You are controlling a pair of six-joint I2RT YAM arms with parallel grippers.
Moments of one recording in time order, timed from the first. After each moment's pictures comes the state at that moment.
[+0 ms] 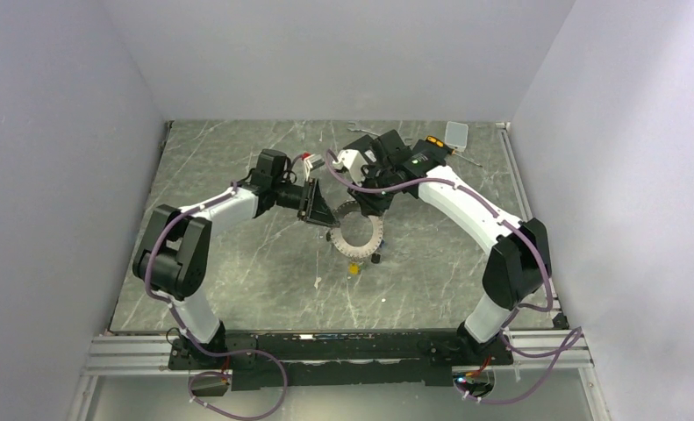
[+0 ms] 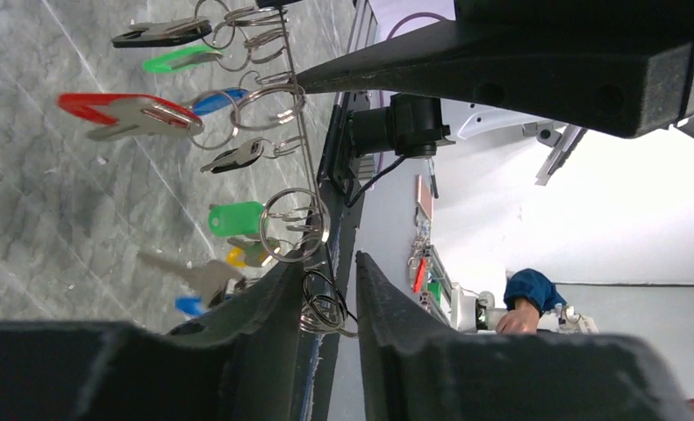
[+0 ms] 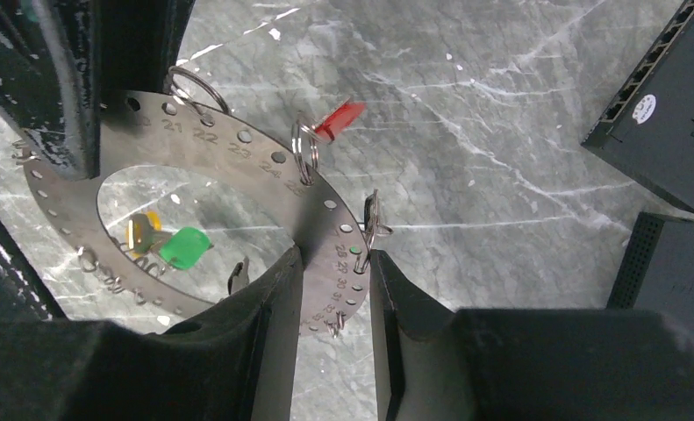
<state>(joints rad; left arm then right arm) -0.38 1.73 1.07 -0.03 1.24 -0.49 0.58 1.66 1.47 -0.81 -0.31 -0.49</state>
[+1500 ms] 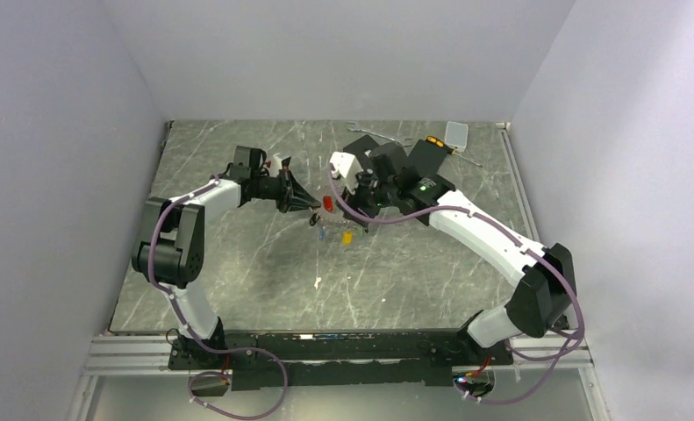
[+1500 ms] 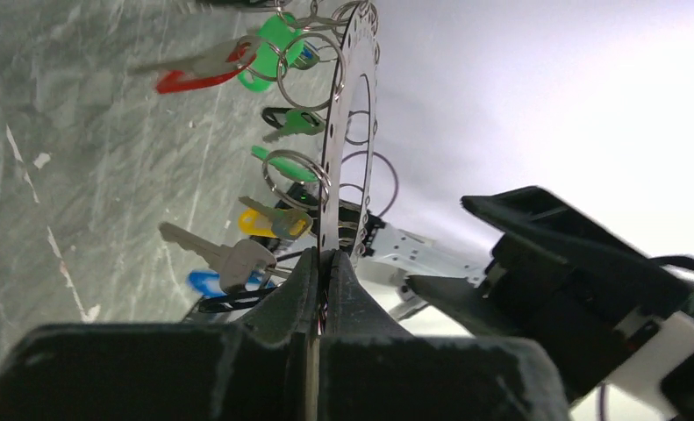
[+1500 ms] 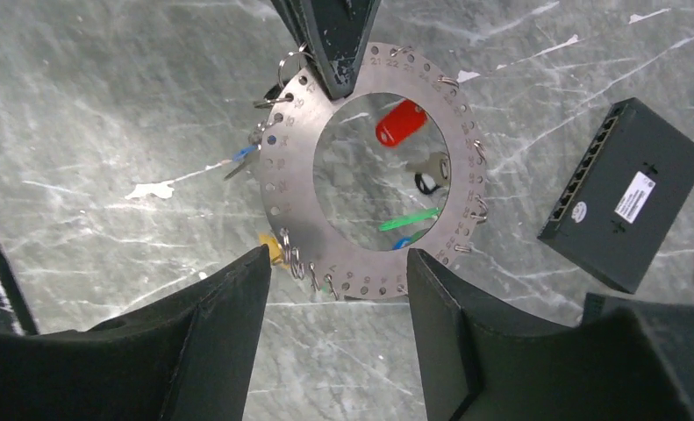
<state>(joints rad) -0.21 1.79 1.12 -0.13 1.08 -0.95 0.68 1.46 1.30 -0.52 -0.32 -0.41</state>
